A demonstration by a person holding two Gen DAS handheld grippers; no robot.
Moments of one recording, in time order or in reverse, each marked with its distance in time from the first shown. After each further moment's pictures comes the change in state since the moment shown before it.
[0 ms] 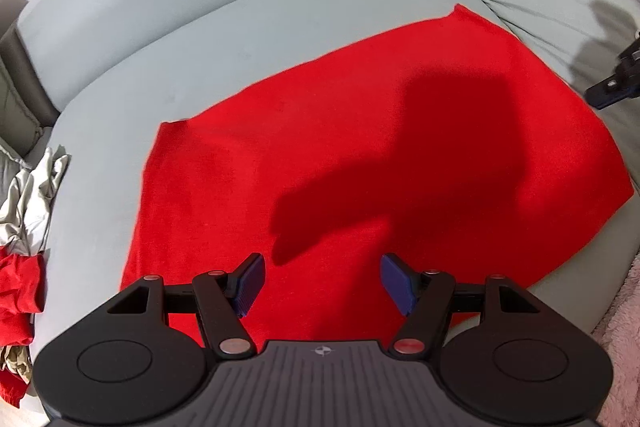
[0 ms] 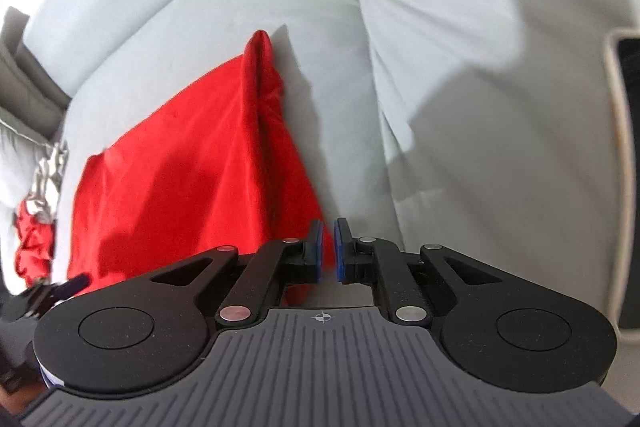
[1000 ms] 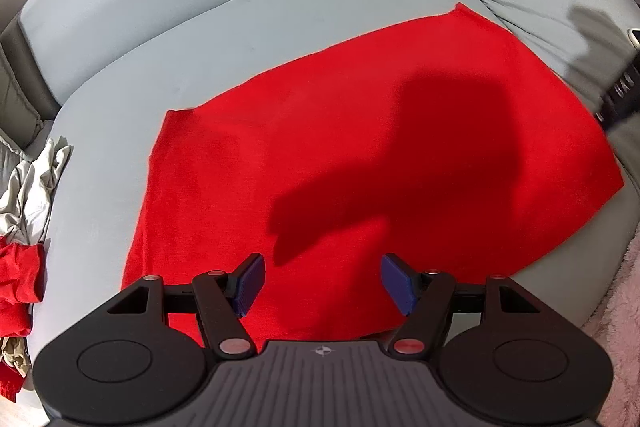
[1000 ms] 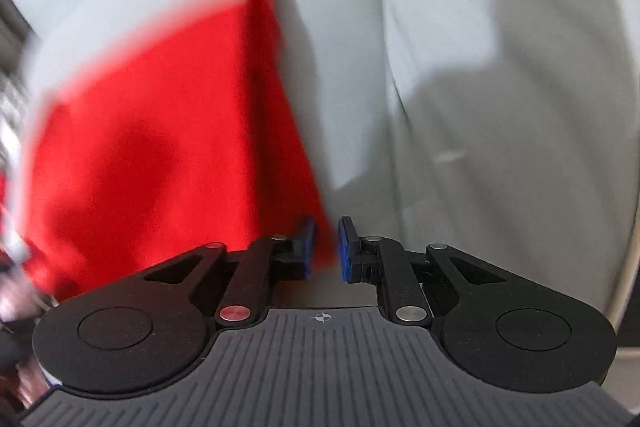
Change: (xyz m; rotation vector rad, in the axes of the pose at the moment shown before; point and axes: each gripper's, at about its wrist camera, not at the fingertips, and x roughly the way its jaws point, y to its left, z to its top) left arm -0.001 0.008 -0.009 -0.009 -0.005 -0.017; right arm 0.013 0.018 -0.029 -0.095 0.224 -0.136
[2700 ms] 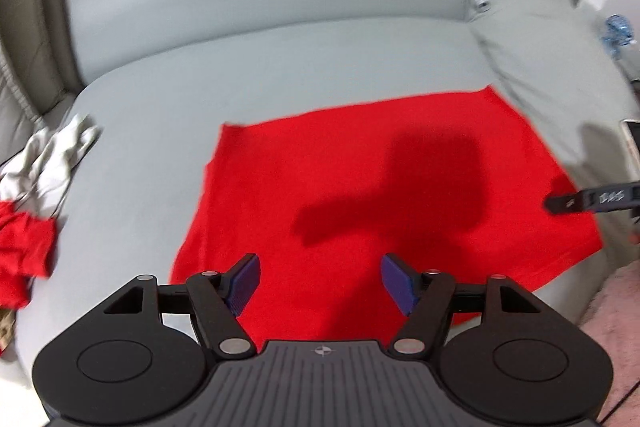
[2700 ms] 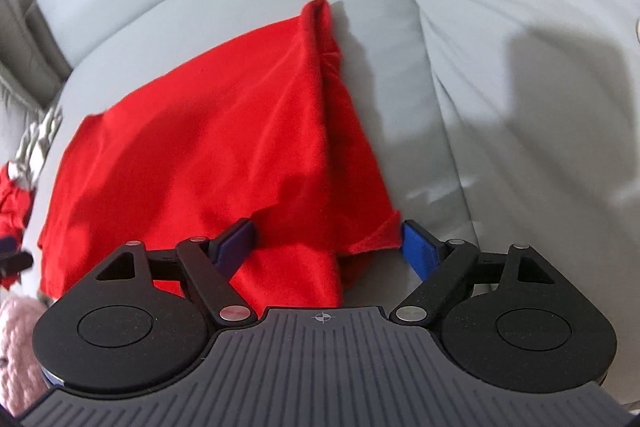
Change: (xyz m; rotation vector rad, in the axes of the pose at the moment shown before) left arm -0.043 0.054 -0.001 -0.162 -0.112 -0.097; right arm 0.006 0.035 -0.065 0.012 -0.345 0.078
